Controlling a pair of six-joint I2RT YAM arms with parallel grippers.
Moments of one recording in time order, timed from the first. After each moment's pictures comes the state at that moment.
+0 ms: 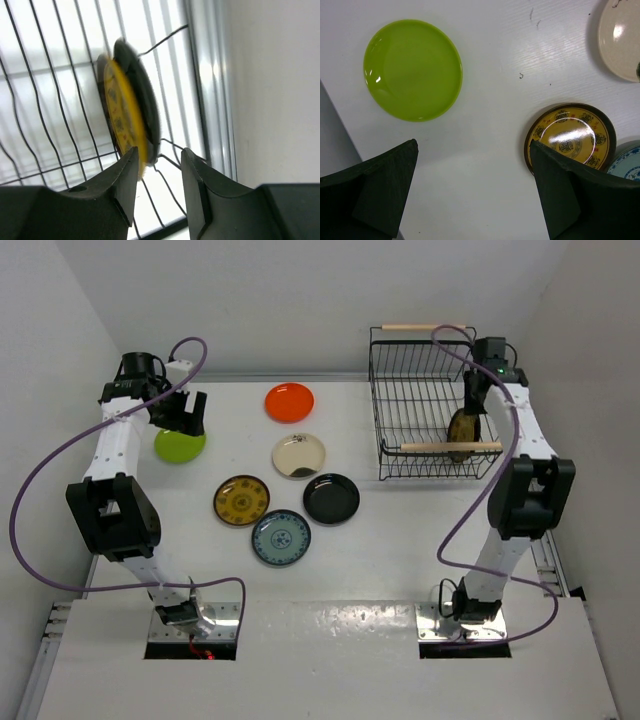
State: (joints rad) left arm 0.19 1.71 1.63 -0.85 0.26 0.40; right arm -0.07 1.91 1.72 -0.74 0.36 -0.11
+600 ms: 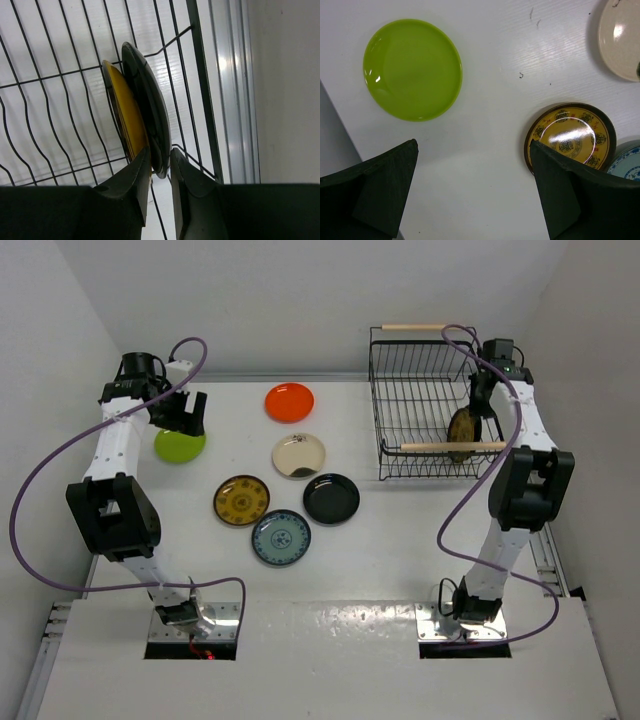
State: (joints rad) left arm 0.19 1.71 1.63 -0.85 0.26 0.40; right arm -0.14 1.96 1.76 -0.75 0.23 -0.05
